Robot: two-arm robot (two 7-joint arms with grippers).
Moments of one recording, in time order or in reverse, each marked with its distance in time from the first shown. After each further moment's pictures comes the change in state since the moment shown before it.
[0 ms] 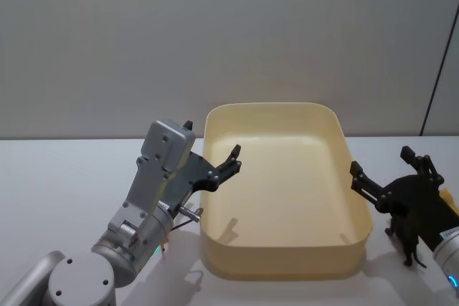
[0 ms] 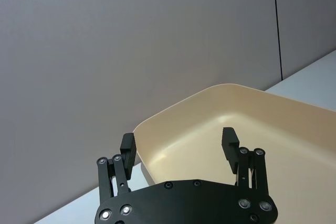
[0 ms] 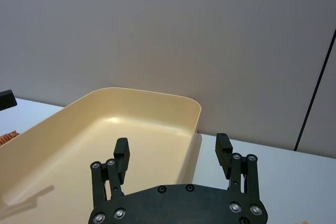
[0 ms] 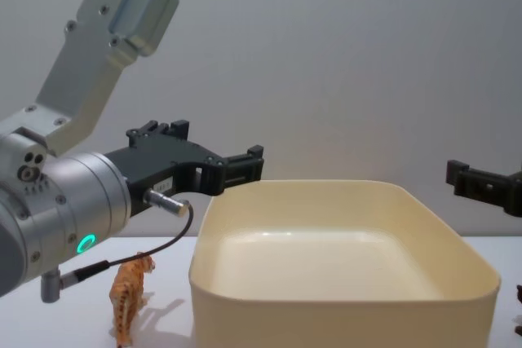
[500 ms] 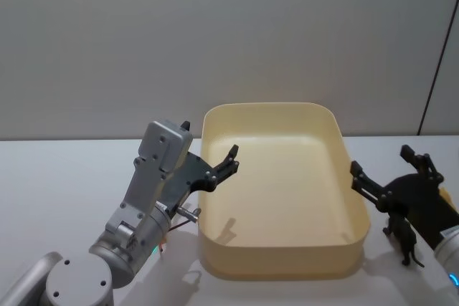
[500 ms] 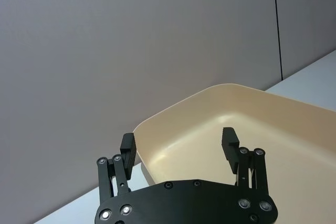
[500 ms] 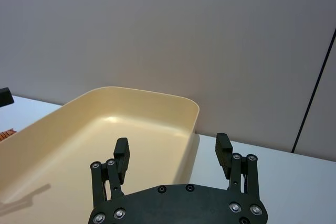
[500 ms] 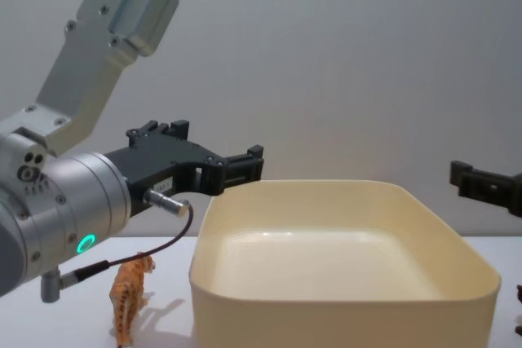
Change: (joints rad) left arm 0.000 0.000 0.000 0.000 0.000 0.000 0.000; right arm 0.002 0.006 0.006 0.005 -0.009 -0.003 0.010
